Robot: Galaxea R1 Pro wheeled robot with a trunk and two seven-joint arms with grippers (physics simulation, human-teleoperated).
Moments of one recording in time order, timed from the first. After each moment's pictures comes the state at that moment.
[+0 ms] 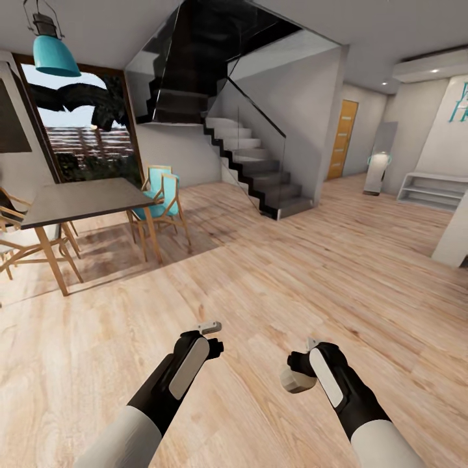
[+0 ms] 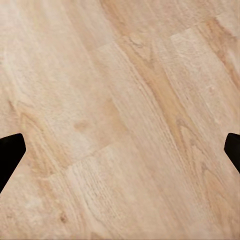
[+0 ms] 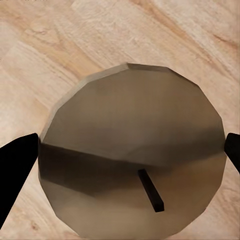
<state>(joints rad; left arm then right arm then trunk) -0.61 -0.17 -0.36 -0.98 0.74 0.71 0.76 -0.55 0.02 0.08 -0.93 -0.47 0.82 -0.37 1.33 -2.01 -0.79</state>
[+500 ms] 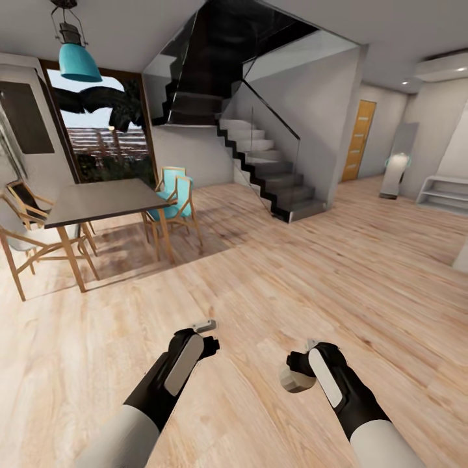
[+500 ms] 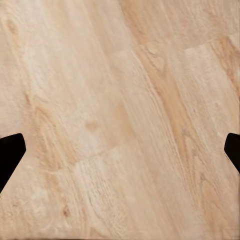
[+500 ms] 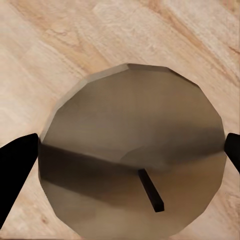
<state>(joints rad) -0.61 -0.17 -0.29 -0.98 0.73 0.71 0.74 -0.55 0.02 0.08 -0.93 -0.47 0.82 -0.37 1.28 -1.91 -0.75</state>
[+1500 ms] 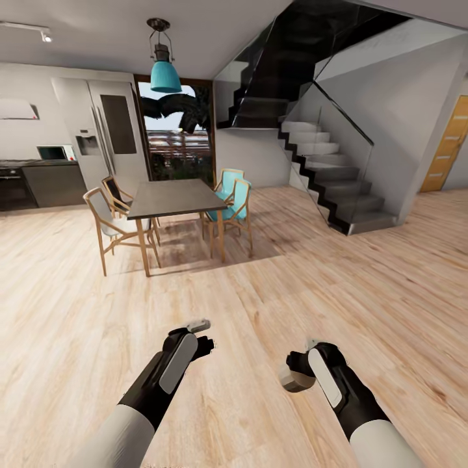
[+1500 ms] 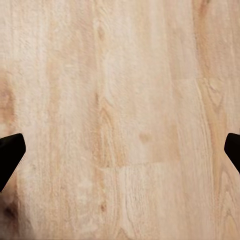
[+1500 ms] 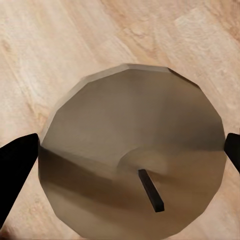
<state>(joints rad) -0.61 -0.16 -0.26 -0.98 0.73 0.71 0.74 -0.55 0.02 0.08 -0.93 -0.46 0.81 -0.37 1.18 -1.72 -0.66</state>
